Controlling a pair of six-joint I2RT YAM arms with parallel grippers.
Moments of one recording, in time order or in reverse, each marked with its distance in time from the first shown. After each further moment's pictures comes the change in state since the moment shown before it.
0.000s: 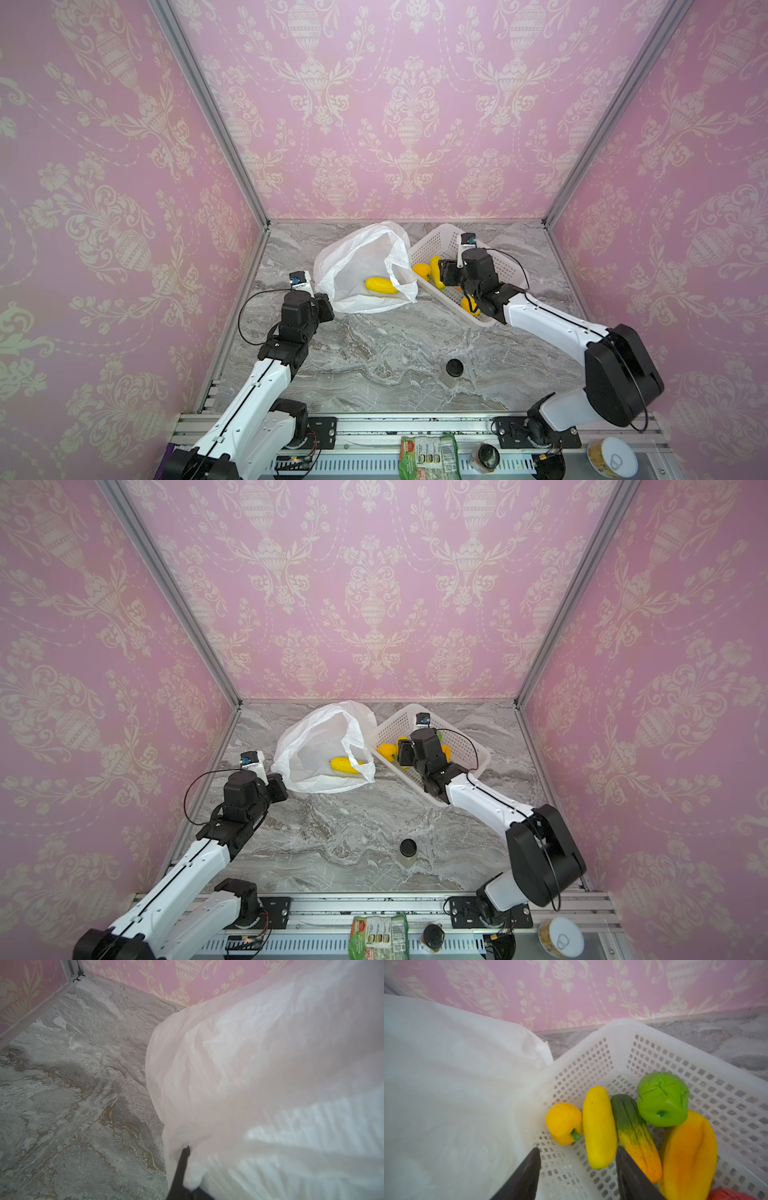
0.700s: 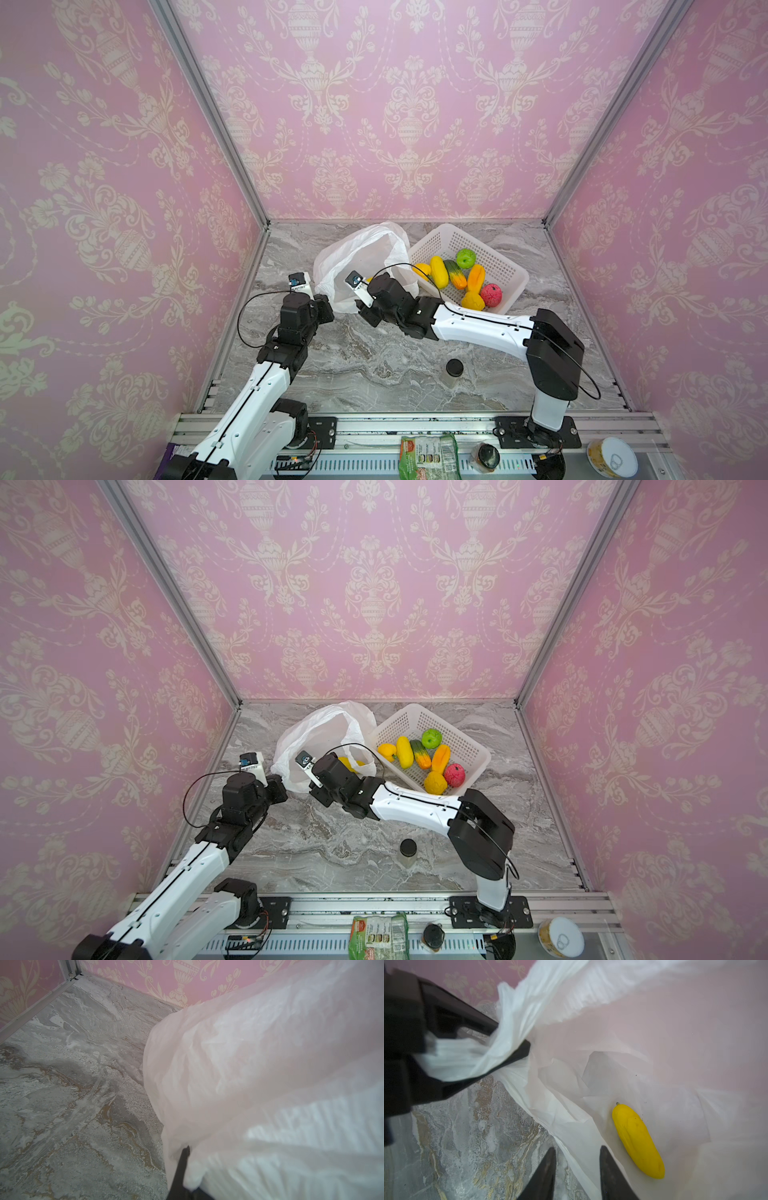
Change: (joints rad) left arm 0.001 -0.042 -0.015 0.000 0.011 -0.011; right arm 0.429 0.492 0.512 -0.245 -0.003 -0.418
